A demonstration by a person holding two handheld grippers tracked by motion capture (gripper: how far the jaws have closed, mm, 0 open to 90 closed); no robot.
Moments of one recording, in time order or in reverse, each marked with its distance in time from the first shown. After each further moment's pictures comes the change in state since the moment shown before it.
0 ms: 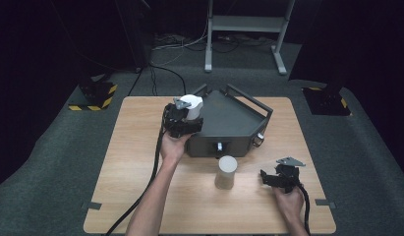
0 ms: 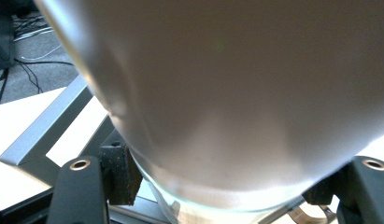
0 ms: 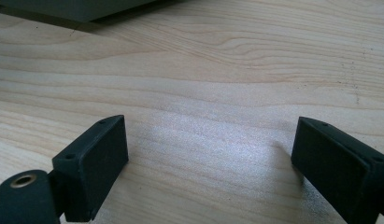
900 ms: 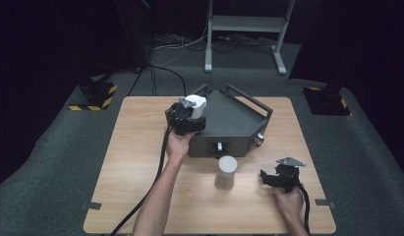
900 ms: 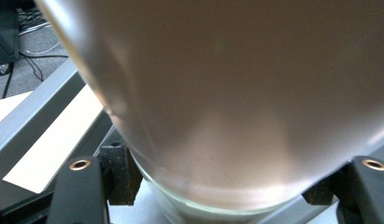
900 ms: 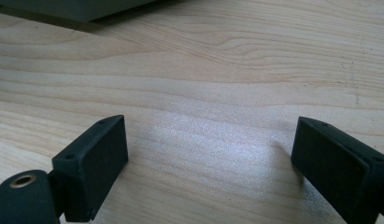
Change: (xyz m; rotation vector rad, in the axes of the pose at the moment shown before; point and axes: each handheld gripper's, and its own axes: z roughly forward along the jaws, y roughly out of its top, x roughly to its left) left arm -0.005 0.002 0.030 0.031 0.026 0.010; right arm 0.000 0.000 0.000 0.000 -0.001 0.000
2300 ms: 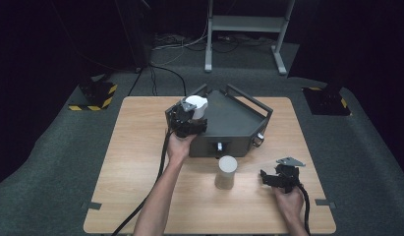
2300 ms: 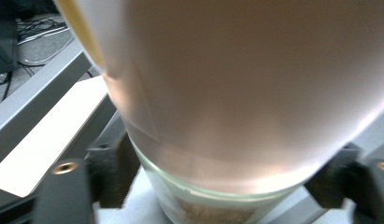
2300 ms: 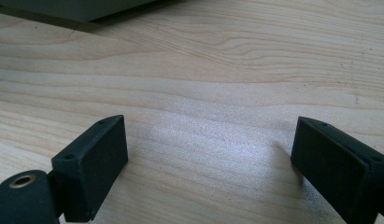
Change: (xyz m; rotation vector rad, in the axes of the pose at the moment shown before) left arm 0.000 -0.013 0.003 -0.036 -0.004 0.013; right arm 0.001 0.000 0.000 0.000 -0.003 0.000
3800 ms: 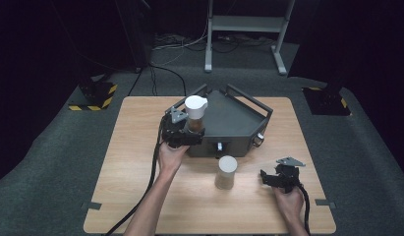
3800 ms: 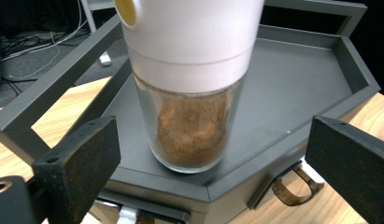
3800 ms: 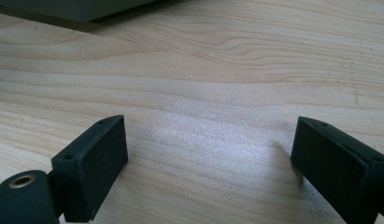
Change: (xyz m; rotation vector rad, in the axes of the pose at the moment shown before) left arm 0.009 -0.030 -0.050 -0.075 -0.077 0.011; right arm 0.000 0.000 0.000 0.000 0.000 0.001
